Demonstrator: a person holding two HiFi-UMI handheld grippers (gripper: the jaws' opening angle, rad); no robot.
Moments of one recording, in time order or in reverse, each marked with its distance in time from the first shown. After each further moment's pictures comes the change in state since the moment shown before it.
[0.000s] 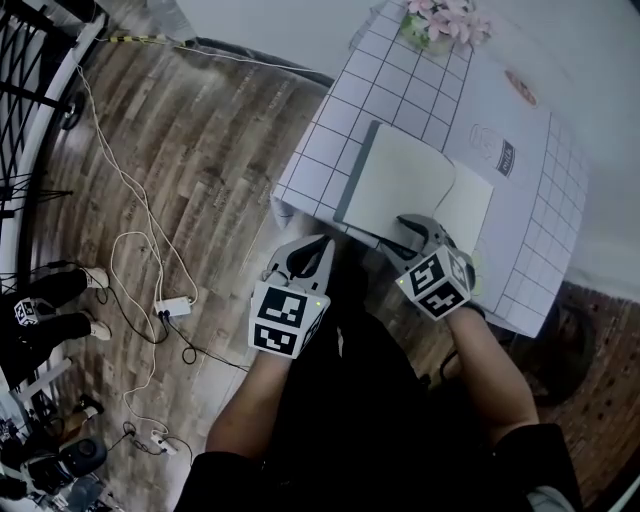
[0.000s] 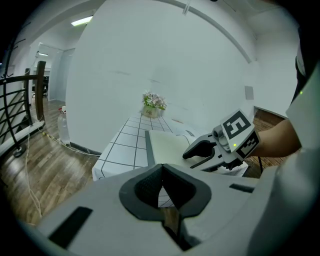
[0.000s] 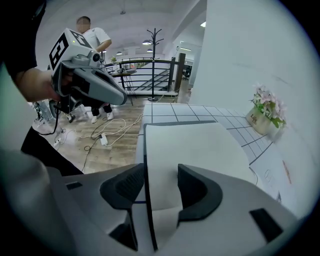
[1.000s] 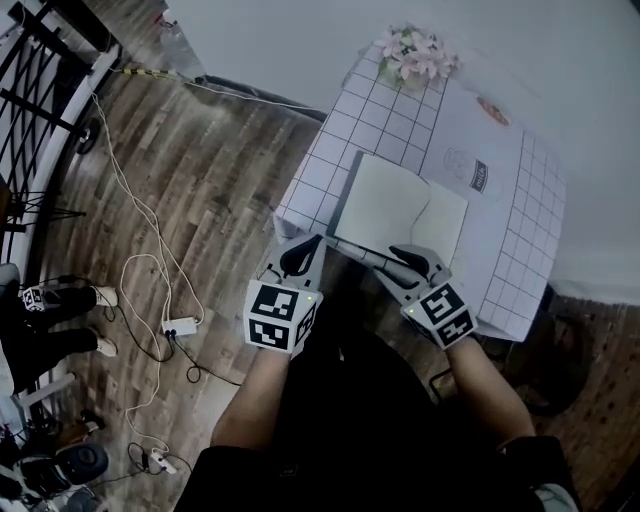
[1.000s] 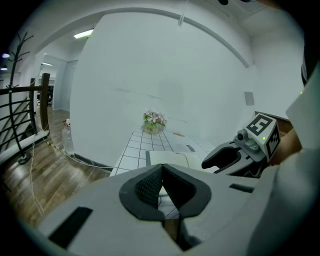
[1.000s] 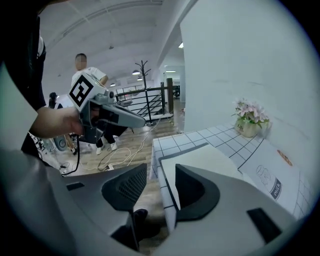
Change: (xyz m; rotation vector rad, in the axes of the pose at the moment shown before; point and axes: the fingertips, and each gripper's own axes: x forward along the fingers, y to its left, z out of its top) left arm -0.037 -0.012 0.071 0.029 -0.109 0.048; right arm -0.103 0.018 0.051 0.205 -0.277 0.044
